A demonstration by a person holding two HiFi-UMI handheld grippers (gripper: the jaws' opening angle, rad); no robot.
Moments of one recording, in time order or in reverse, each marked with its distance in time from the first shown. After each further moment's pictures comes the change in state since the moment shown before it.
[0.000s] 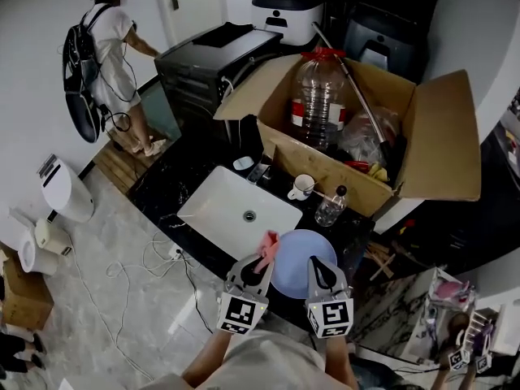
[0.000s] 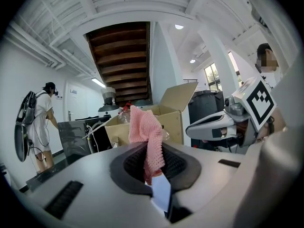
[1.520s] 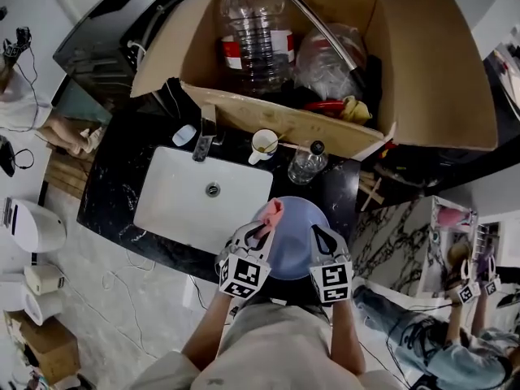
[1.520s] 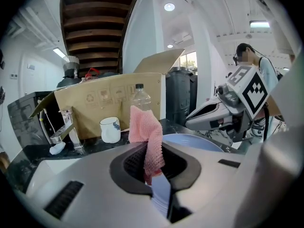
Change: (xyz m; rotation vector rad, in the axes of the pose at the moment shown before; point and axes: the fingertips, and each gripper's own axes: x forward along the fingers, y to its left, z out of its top) left arm 0.131 -0.021 -0.123 0.086 0.270 -0.408; right arm 0.046 -0.070 -0.134 0.104 0.338 -0.248
